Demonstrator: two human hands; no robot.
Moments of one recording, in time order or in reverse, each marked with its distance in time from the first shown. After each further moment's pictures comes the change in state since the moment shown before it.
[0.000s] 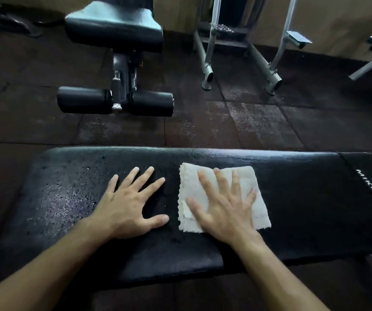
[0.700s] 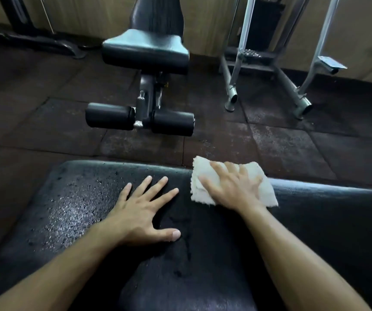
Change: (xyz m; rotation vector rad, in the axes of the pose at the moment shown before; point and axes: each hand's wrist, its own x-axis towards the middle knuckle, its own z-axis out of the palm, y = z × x) left_hand 0.037 -0.009 -0.007 -0.068 -0.013 -0.050; right_hand 0.142 0.005 -0.015 0.038 0.008 -0.032
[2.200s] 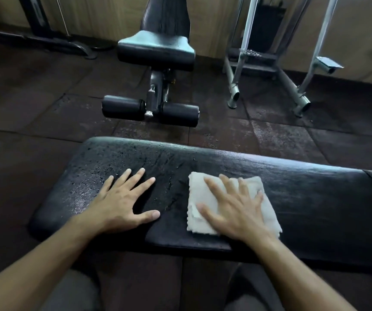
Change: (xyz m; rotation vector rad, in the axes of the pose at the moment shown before) left_hand -0.102 -0.021 0.028 0.001 0.093 -0.123; right_hand -0.165 -0.011 0.007 -0.035 -0.066 -0.142
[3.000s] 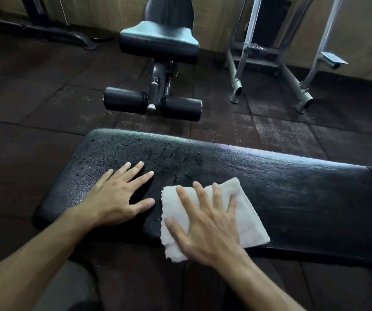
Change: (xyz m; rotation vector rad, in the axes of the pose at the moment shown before) left_hand -0.007 -0.015 -0.005 -0.026 0.025 0.006; right_hand -0.040 -0.072 0.020 -0.030 0.059 -0.132
